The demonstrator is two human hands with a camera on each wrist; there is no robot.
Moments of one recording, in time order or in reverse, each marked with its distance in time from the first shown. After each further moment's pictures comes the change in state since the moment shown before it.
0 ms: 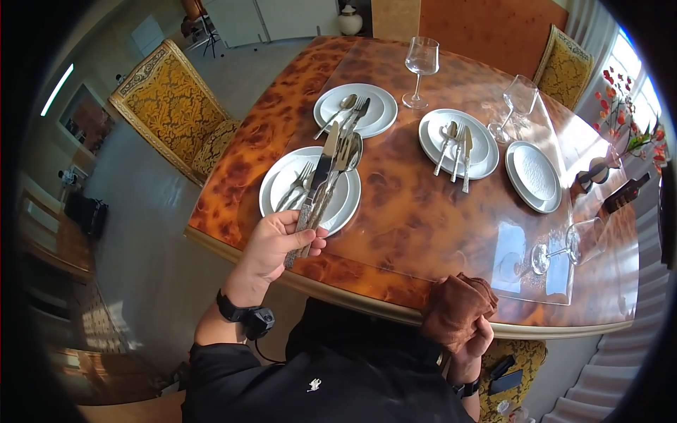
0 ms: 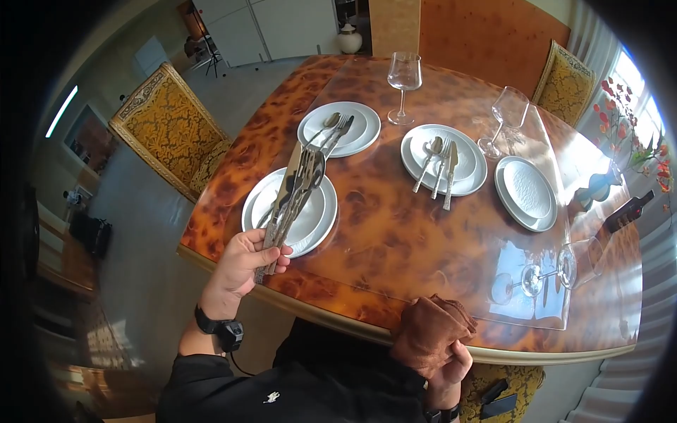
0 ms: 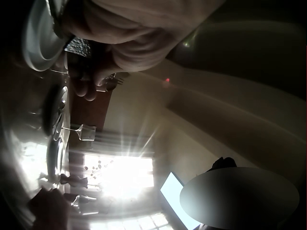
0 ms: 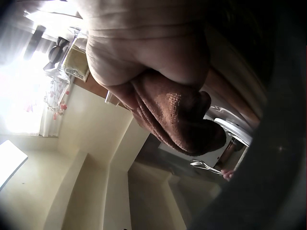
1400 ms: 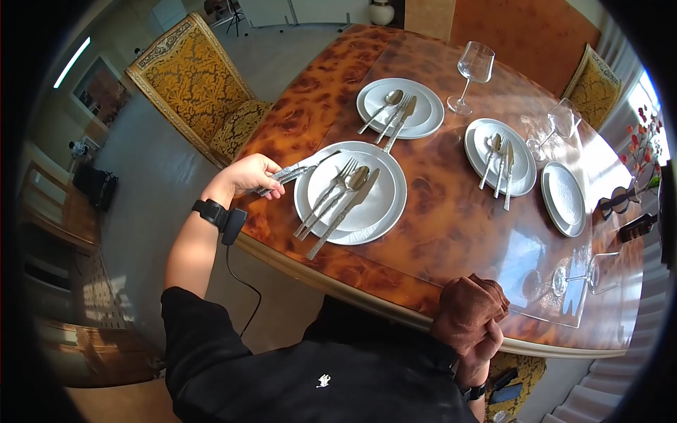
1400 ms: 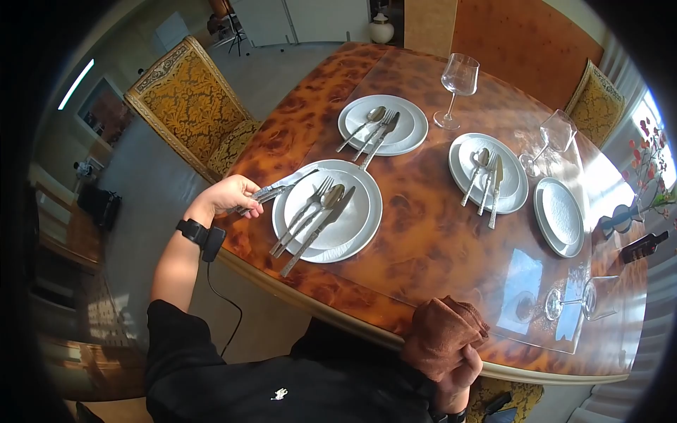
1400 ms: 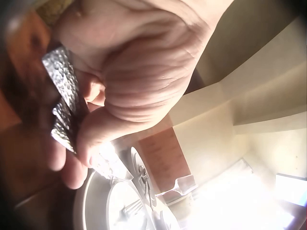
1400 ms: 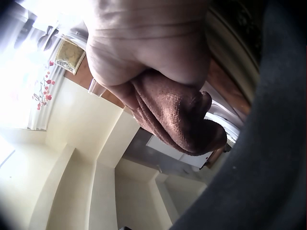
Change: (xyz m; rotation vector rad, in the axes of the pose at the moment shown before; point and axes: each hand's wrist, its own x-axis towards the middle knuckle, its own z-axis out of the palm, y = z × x) left_hand 0.093 0.061 -0.205 0.656 -0.084 -0.334; right_hand 0.026 0.034 0.020 -0.094 0.038 0.048
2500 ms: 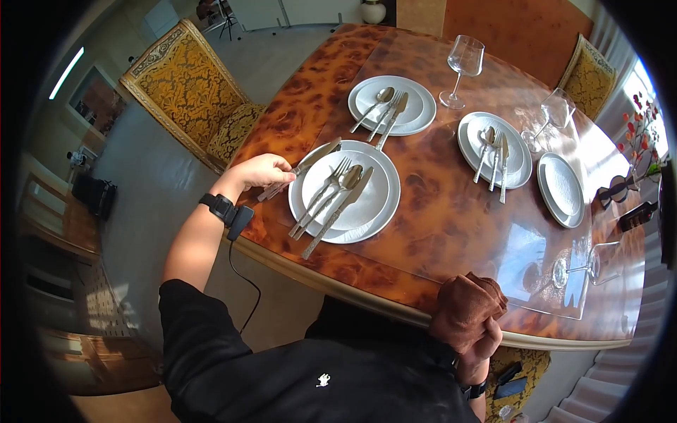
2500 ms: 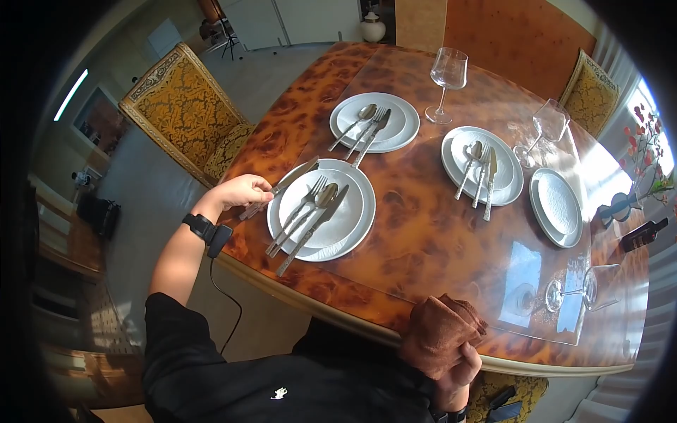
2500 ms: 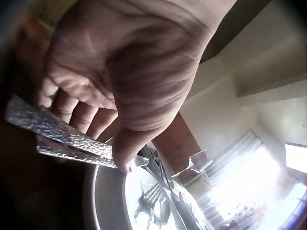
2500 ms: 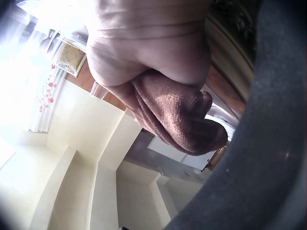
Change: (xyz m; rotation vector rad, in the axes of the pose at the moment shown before) left_hand 0.039 0.002 0.008 0.203 0.006 -0.033; right_hand -0.005 0.003 0.001 -0.001 0.008 -0.013
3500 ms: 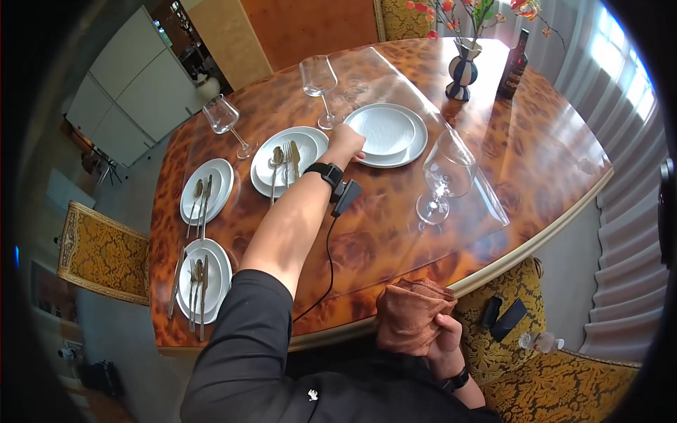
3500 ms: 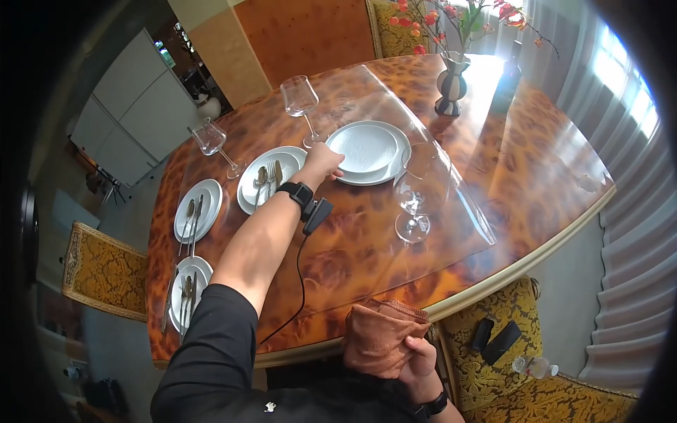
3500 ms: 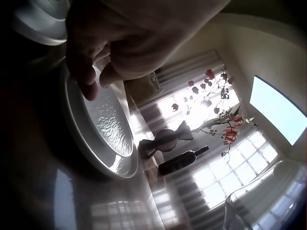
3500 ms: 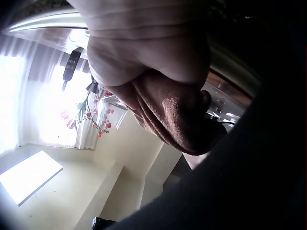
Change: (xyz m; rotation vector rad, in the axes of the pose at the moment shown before) left_hand 0.191 0.438 0.448 0.173 0.092 0.435; right_hand -0.082 -0.095 -0.072 0.259 -0.053 -0.274
